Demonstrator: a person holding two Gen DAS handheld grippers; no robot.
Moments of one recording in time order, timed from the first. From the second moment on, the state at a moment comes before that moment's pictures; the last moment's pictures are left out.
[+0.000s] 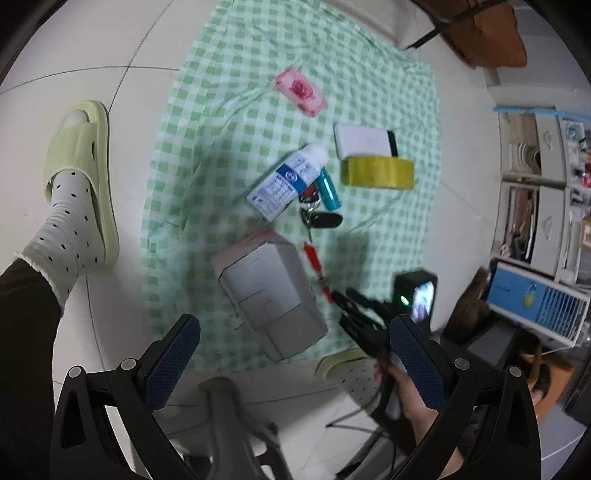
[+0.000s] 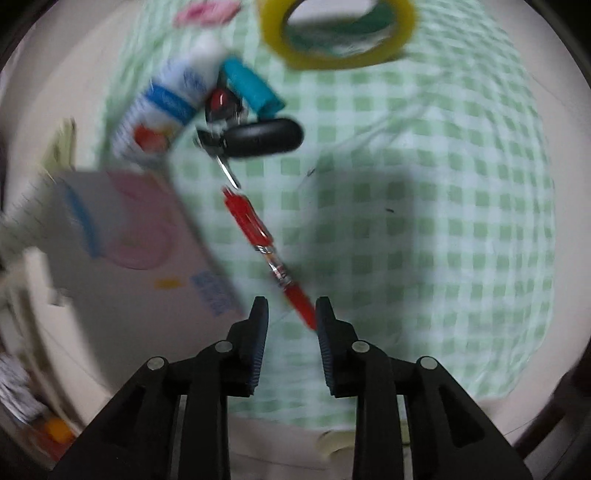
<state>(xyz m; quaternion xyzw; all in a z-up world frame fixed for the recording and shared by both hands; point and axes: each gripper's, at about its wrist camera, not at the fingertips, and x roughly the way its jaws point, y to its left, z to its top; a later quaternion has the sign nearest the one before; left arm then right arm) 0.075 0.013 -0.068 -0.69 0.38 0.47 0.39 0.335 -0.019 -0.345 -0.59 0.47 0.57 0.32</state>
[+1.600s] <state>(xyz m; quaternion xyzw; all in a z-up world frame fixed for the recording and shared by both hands) 0.091 -0.012 -0.078 -0.67 0.39 0.43 0.47 0.326 -0.033 -0.189 -0.46 0.56 0.61 0.34</state>
